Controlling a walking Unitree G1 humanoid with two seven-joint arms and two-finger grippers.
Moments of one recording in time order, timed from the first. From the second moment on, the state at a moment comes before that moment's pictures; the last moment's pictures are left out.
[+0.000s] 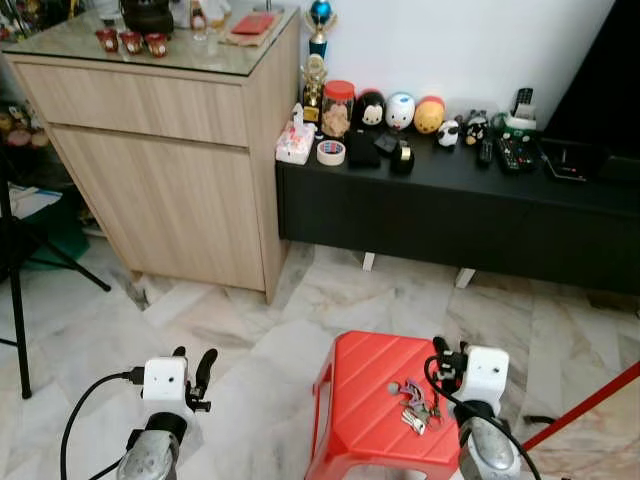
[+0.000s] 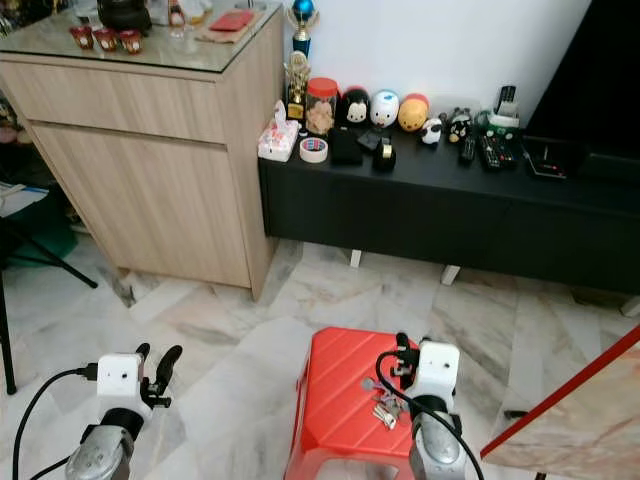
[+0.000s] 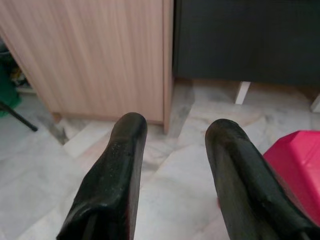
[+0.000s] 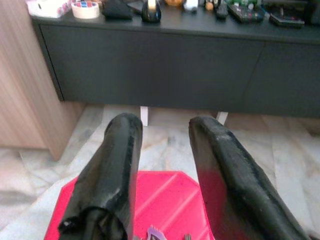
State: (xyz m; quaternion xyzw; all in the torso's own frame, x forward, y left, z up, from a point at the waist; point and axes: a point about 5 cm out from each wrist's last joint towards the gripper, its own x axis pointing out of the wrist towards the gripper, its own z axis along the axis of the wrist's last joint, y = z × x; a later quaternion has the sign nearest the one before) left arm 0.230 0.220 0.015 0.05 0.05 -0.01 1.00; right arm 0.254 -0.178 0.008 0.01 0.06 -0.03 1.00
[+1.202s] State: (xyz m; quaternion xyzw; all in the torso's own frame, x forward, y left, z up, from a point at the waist) left arm 0.241 0.190 0.060 -0.01 0.01 -0.04 1.00; right arm 0.248 -0.155 0.031 0.02 0.03 -0.02 1.00
